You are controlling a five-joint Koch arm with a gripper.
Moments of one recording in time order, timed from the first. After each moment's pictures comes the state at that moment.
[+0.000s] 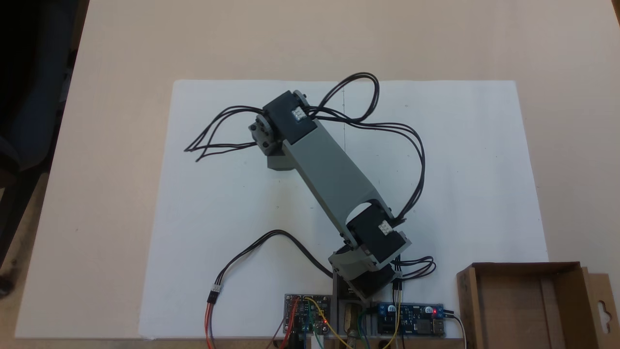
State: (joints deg) arm -39.4 95.8 56.3 90.4 33.3
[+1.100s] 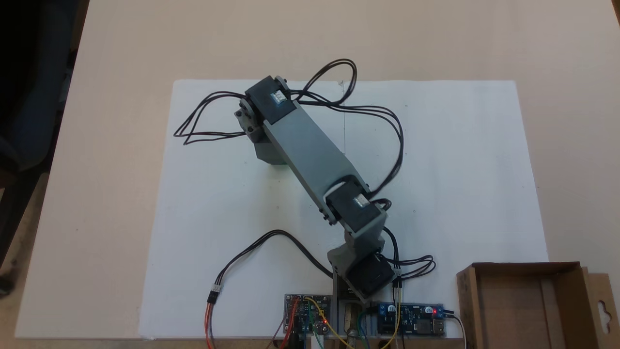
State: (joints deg) arm -37.9 82.5 50.5 90.0 36.3
